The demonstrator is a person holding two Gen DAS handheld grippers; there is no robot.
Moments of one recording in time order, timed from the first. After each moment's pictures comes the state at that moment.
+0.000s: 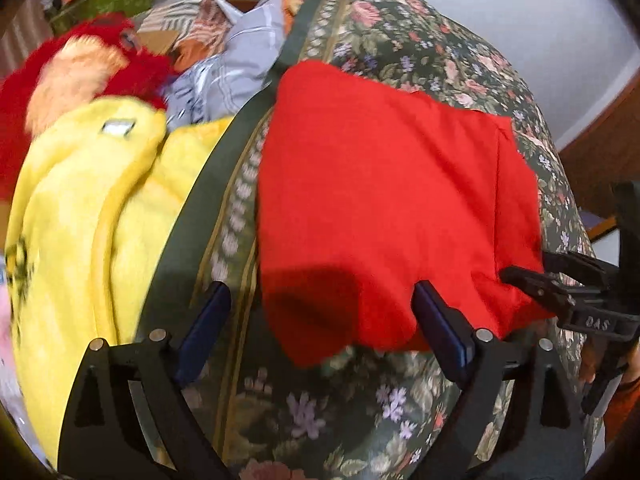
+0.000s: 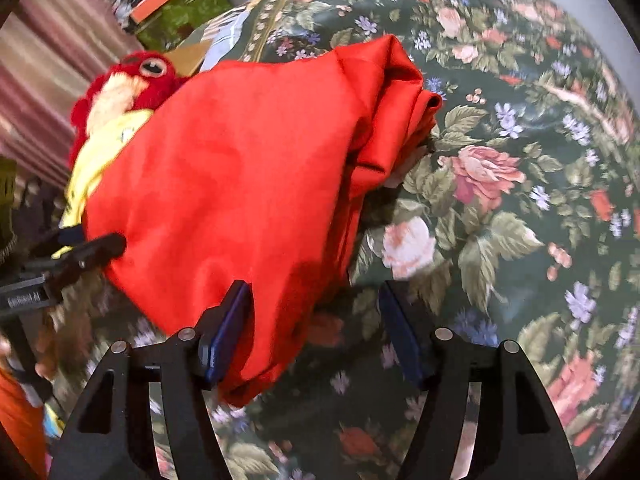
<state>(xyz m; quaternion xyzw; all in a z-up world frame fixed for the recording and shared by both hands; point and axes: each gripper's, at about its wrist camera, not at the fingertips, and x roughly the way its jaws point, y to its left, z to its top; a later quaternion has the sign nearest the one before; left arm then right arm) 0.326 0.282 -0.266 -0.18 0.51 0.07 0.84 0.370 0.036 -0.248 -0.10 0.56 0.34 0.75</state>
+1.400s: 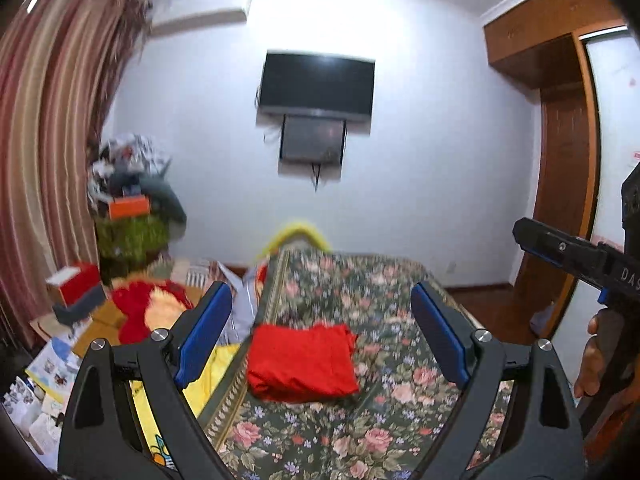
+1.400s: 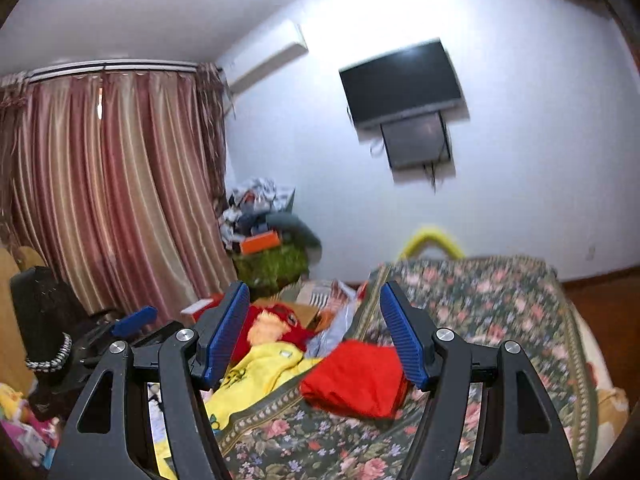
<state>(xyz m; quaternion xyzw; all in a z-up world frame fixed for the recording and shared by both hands) 0.041 0.121 0.037 -0.05 0.09 0.09 0.99 0.115 -0.102 0.065 0.07 0.11 0.41 0.90</state>
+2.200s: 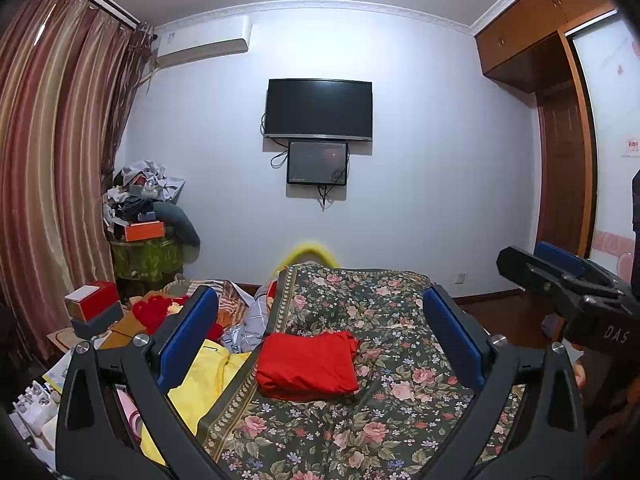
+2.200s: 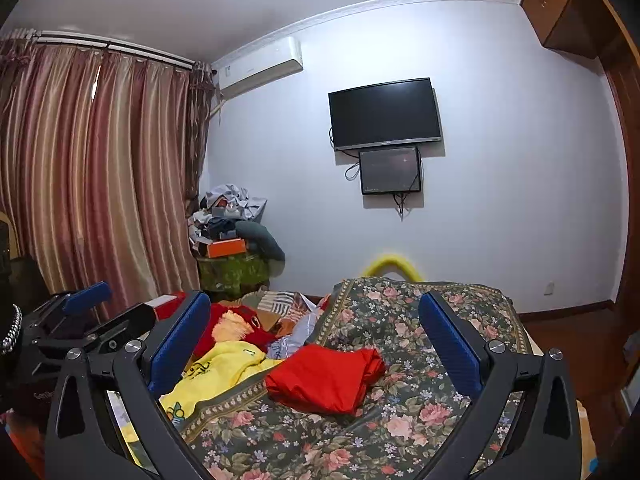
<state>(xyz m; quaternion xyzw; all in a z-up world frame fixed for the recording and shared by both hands) -0.001 0.085 0.036 -0.02 0.06 0.11 0.99 0.082 -0.098 0.060 0.02 0.07 0.35 0.94</state>
